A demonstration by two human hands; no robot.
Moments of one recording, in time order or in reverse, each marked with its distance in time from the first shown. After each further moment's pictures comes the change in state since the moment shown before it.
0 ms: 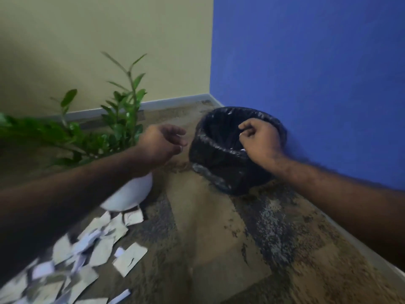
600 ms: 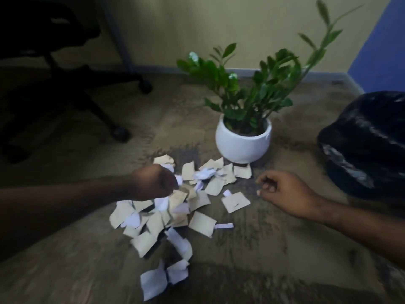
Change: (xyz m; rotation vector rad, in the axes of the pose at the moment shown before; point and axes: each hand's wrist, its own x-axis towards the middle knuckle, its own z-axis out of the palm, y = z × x) left_hand -0.247 -0.180 -0.207 0.637 -0.156 -0.276; right_hand -0.179 -0.103 0.135 0.007 -0.932 -0.347
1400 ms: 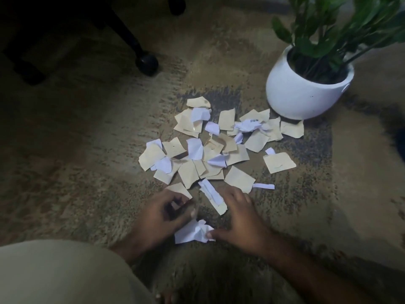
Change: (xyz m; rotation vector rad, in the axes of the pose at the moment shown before) left_hand -0.134 -0.063 0.180 -0.543 0.348 -0.281; right_hand -0.061 -0.064 0.224 -0.035 -0.398 -0.036
